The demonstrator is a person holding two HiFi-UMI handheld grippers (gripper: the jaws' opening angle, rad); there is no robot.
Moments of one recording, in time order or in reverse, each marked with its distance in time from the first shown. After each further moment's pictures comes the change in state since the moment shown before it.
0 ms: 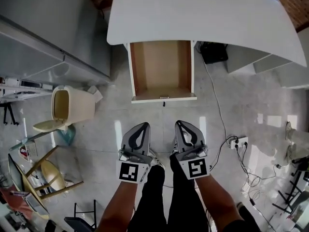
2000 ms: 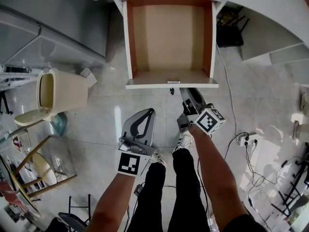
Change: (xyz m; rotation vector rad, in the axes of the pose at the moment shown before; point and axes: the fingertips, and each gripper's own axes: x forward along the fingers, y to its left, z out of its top) left arm 0.041 0.023 -0.129 0.022 0.004 -0.041; right arm 0.111 -0.074 -0.223 0.946 -0.041 0.103
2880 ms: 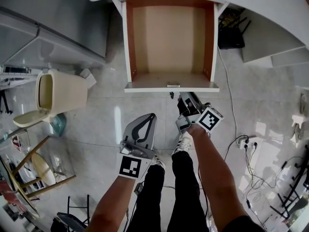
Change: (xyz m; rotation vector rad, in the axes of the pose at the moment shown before) left arm 0.003 -0.005 -0.016 -0.016 0.033 0.001; right arm 0.014 -0.001 -0.003 0.148 0.013 0.124
